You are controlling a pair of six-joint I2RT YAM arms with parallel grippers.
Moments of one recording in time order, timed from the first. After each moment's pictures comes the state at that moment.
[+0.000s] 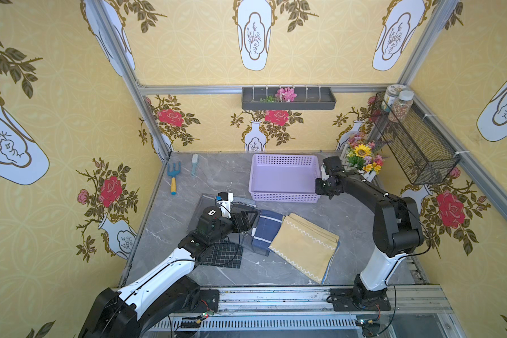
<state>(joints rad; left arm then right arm) -0.58 0.96 0.44 0.13 0.24 -0.73 0.16 1.80 1.30 -0.59 0.00 0.23</state>
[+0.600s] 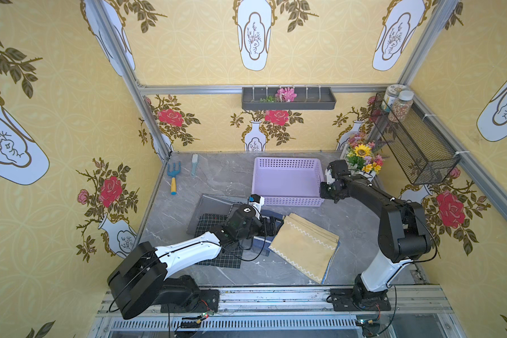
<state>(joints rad) -0.85 1.36 0.64 0.17 0.16 -0.75 0.12 1.72 1.20 -0.57 -0.05 0.20</state>
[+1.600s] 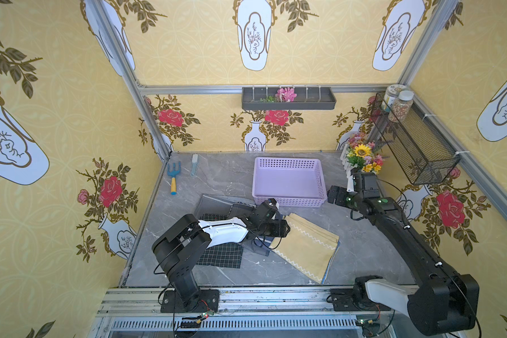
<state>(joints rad) -0.88 1.73 0.90 -0.04 0.19 -0.71 0.09 1.15 0.92 -0.58 -0.03 0.31</state>
